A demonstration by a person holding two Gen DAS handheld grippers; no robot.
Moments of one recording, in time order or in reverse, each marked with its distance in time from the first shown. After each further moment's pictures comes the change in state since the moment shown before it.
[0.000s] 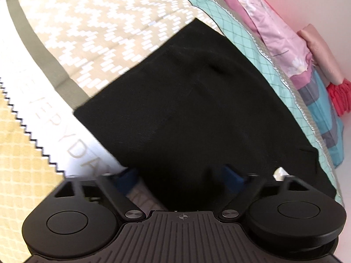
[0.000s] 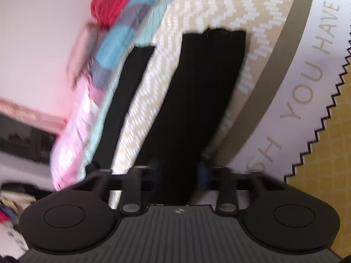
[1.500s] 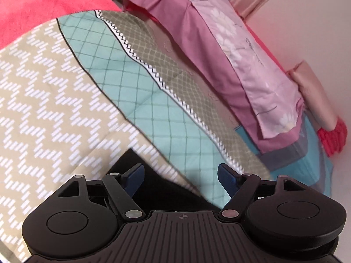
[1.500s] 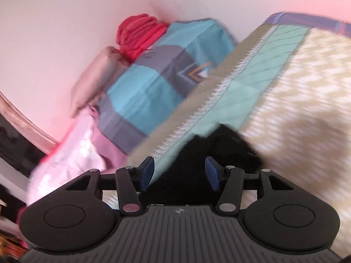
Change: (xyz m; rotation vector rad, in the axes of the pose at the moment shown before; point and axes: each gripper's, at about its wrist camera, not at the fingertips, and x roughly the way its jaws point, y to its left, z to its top) left arm 0.041 -0.090 0.192 -0.014 -0.148 -0.034; right arm 0.095 0.118 0.133 -0.234 -0.291 -0.054
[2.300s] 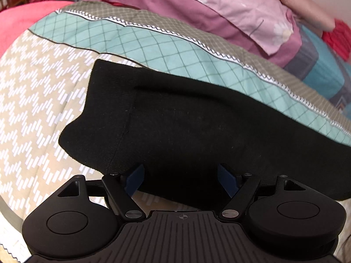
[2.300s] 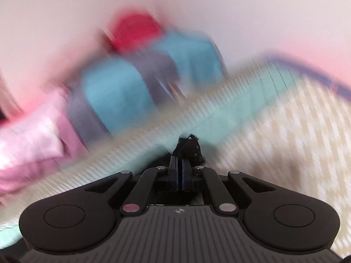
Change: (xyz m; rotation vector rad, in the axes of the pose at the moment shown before) left arm 0.015 -0.033 -0.121 0.415 0.130 0.175; right arm 0.041 0.013 0.012 -0.240 0.023 -0.288
